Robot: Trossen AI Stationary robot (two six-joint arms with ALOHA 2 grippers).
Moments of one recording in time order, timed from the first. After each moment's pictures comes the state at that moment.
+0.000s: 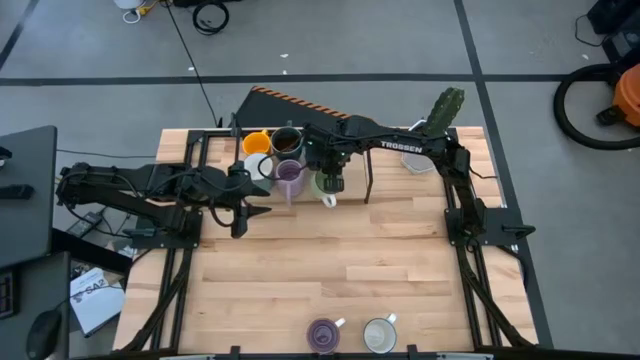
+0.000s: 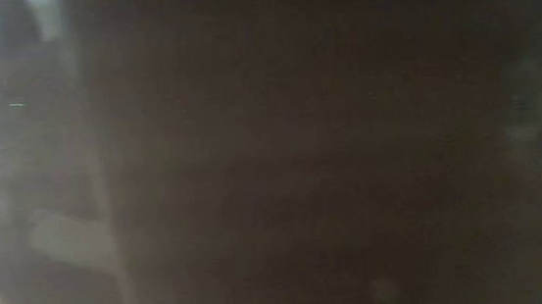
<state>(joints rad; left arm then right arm) -0.12 0.97 1.04 -0.61 -0.21 -0.17 -0.28 2.07 2.02 -1.20 0.04 -0.29</state>
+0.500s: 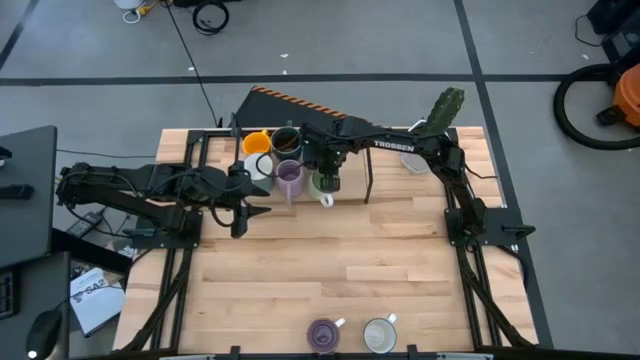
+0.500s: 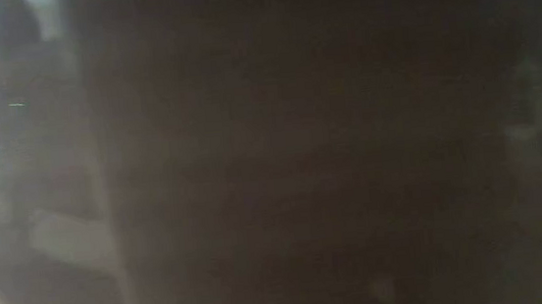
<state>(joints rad) -0.12 0.97 1.04 -0.61 -0.21 -0.17 -0.31 2.12 2.01 -1.14 0.02 -0.29</state>
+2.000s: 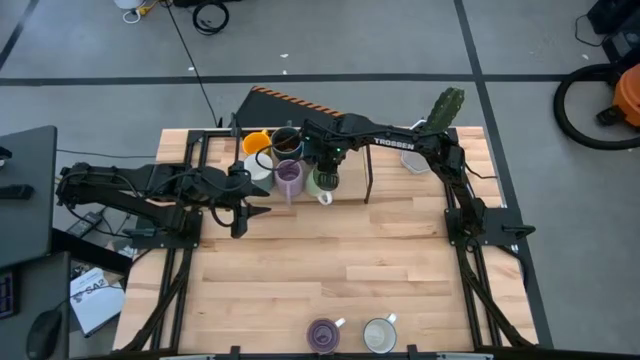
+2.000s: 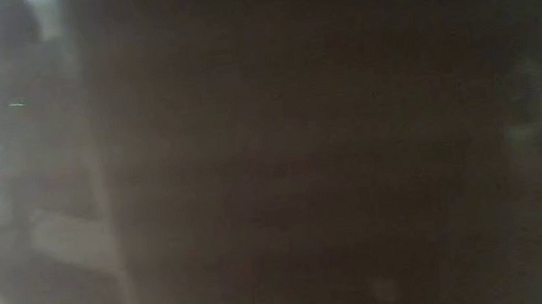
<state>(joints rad) -0.12 0.97 1.04 -0.62 -0.21 -0.18 -0.33 2.12 2.01 -1.12 0.00 -0.21</state>
